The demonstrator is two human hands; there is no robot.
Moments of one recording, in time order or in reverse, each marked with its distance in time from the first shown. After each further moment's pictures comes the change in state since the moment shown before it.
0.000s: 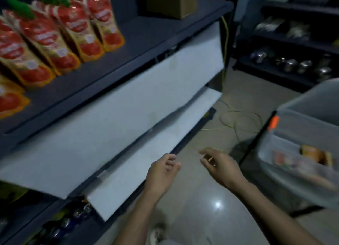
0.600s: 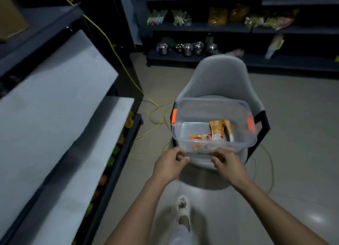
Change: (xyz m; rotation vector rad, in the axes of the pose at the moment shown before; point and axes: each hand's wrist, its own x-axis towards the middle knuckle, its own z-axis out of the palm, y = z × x) left_hand 0.074 0.195 0.326 0.309 -0.536 0.332; right_hand -0.094 0.313 -0.132 0.275 0.381 0.598
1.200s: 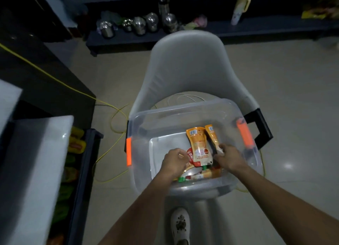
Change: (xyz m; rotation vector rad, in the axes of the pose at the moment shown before) left_hand 0.290 0.018 0.134 -0.144 -0.315 -0.195; right_hand 0.246 0.147 0.007 0.042 -0.022 0.557
